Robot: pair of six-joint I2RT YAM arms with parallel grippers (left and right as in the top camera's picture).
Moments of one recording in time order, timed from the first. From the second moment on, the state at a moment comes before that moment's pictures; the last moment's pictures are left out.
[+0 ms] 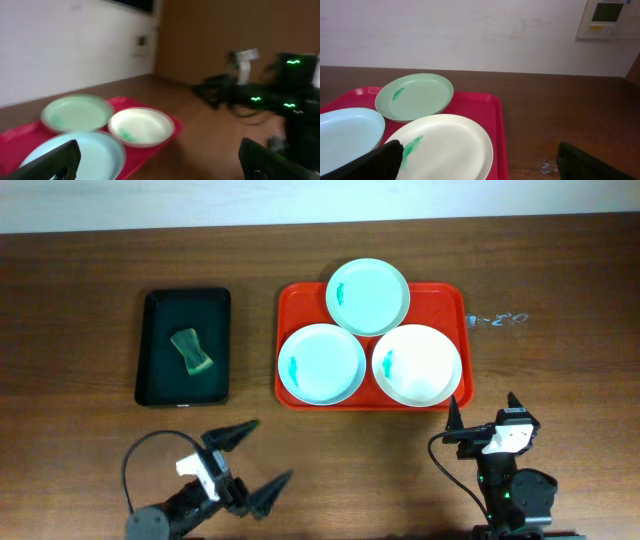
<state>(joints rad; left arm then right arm) -0.01 0.01 0.01 0.20 0.98 -0.30 -0.02 0.01 0.01 -0.08 -0.03 -0.03</state>
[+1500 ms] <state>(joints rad) 0.07 2.01 1.59 -0.84 -0.09 -0.41 -0.02 0.01 0.01 -0.08 -0.03 -0.03</state>
